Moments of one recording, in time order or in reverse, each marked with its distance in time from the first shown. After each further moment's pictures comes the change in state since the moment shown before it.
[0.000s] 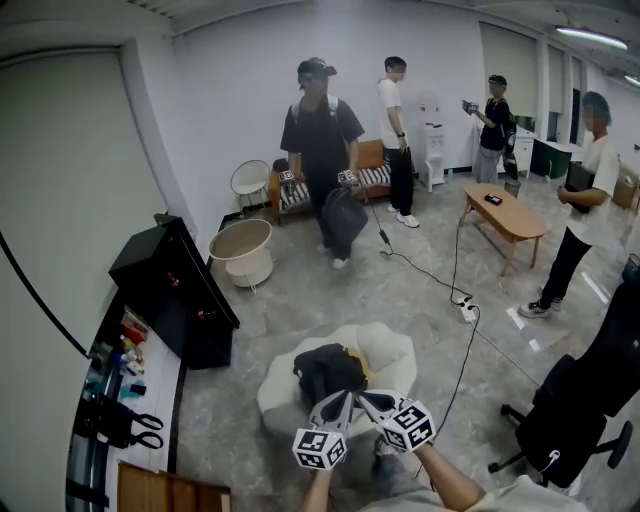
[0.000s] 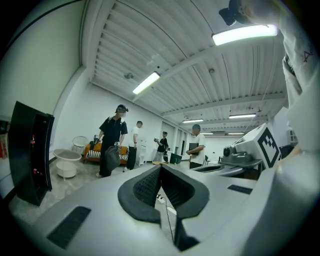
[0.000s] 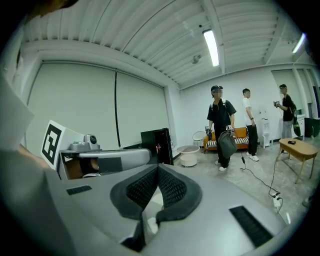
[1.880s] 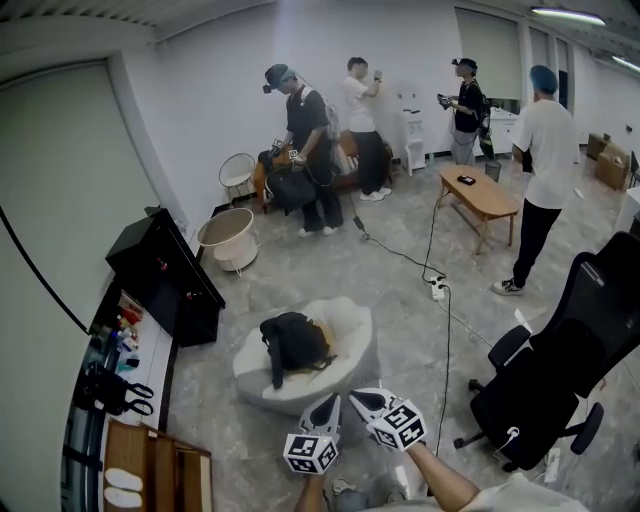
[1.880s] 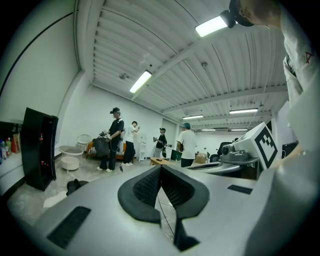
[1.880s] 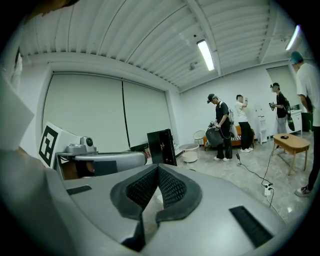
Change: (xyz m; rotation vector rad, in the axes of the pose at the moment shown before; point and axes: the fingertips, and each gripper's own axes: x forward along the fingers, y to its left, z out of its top) left arm -0.051 -0.273 -0.039 0.001 0.035 0.066; right arm -0.273 0.018 -0.046 0.029 -0.017 0.038
